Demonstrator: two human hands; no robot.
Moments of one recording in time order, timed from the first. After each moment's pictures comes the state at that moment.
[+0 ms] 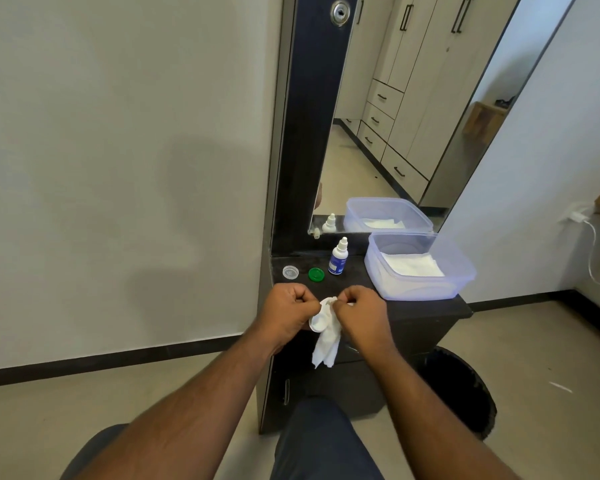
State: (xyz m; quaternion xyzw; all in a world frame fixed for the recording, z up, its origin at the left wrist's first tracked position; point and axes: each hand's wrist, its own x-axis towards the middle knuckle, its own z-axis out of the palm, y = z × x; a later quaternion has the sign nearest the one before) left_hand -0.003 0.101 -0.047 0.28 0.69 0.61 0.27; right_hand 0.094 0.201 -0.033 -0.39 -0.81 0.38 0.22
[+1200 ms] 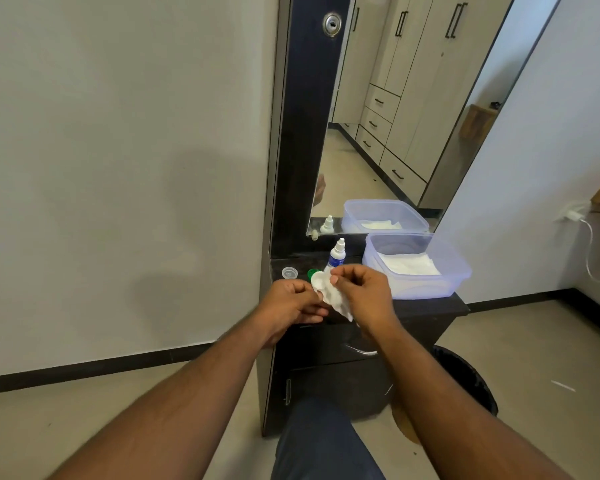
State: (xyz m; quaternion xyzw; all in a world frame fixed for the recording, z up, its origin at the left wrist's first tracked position) left_hand -0.010 0.101 -0.033 0.21 0.60 0.65 0.43; right_hand 0.092 0.208 -0.010 -0.32 -0.72 0.55 0.28
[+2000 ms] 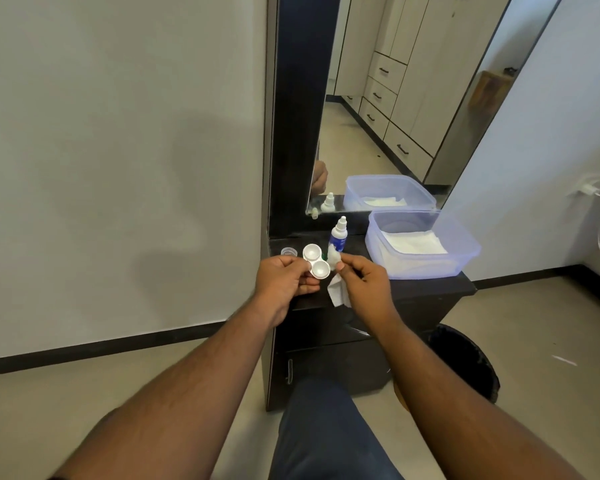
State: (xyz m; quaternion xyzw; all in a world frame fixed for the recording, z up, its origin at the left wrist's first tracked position) left_hand -0.012 0.119 -0.042 0.09 0.62 0.71 0.32; right_hand 0.090 0.227 -0.052 -0.26 -0.77 0.49 0.31
